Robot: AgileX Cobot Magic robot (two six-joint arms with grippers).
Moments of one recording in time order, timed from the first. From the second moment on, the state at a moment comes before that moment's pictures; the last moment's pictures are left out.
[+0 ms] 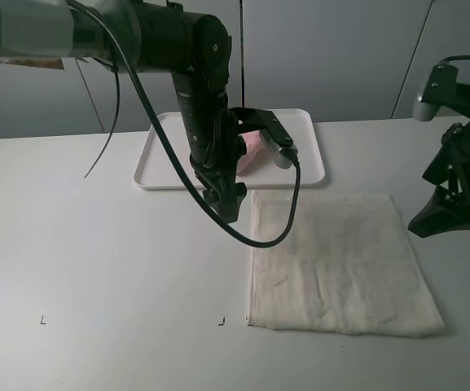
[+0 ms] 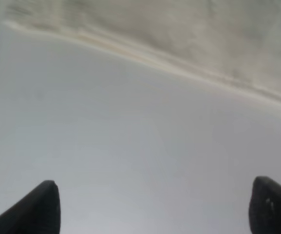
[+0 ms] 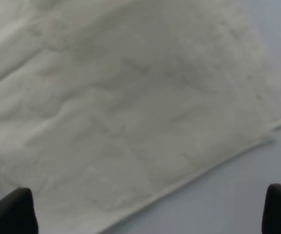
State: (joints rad) left arm -0.69 2.23 -1.78 -0.08 1.16 0.65; right arm 0.02 1.42 -0.80 0.31 0.92 -1.25
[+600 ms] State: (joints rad) left arm -0.96 2.23 -1.67 -0.09 1.12 0.65; right arm 0.02 1.36 -0.54 0.30 0.76 -1.62
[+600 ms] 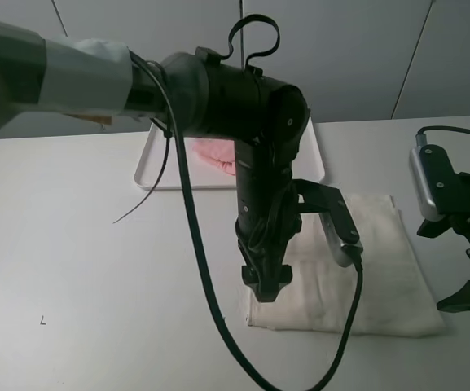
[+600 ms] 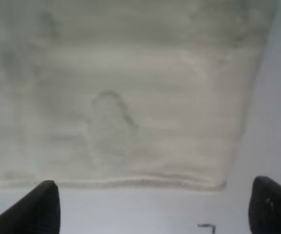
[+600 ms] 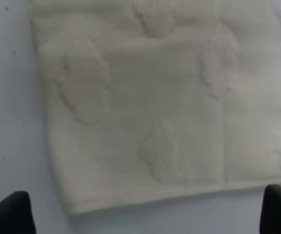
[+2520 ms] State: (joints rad) left arm -1.02 2.15 -1.34 -0.06 0.76 0.63; right arm 0.16 1.52 -0.39 0.21 0.49 -1.62
